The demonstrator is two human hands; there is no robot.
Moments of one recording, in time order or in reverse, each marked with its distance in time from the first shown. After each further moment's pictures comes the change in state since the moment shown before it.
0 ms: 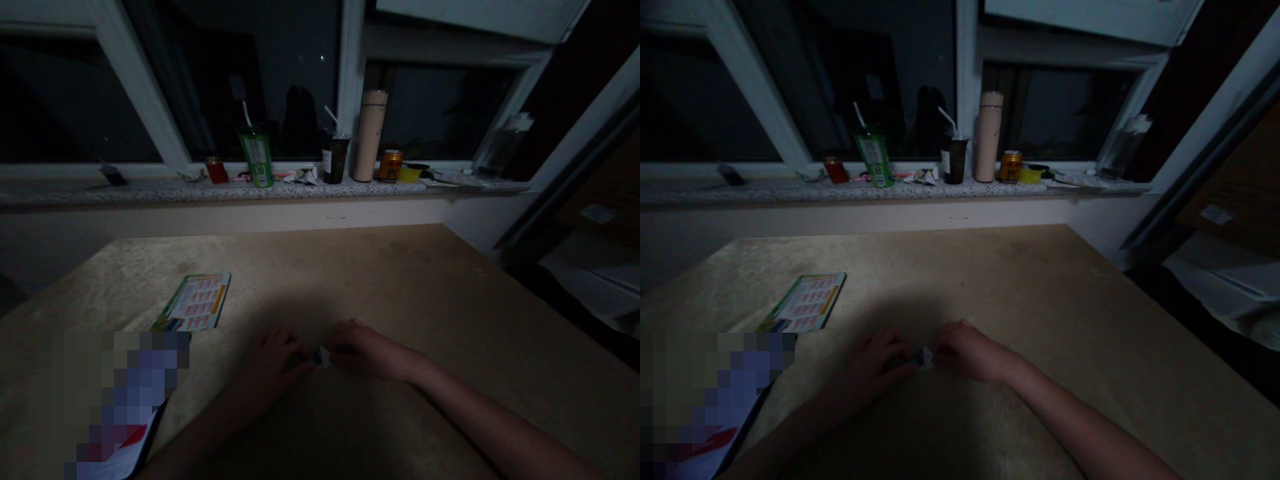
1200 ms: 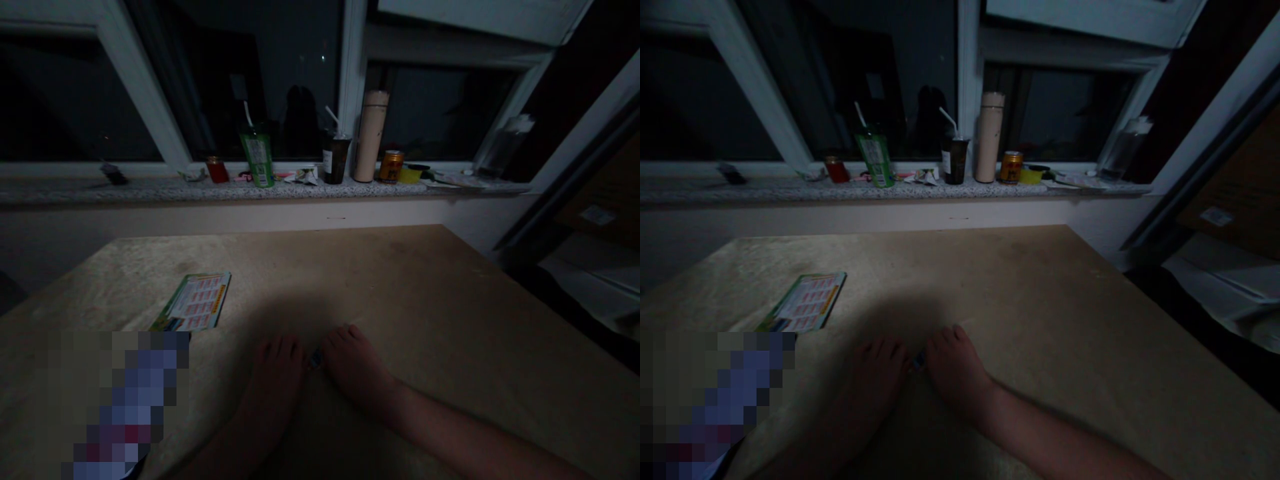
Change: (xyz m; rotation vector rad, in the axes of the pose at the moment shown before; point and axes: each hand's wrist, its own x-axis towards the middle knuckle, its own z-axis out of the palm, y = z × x) left_hand -0.004 0.036 0.016 0.726 0.006 -0.125; right_hand 0.012 -0.031 0.039 -0.666 0.056 0.226
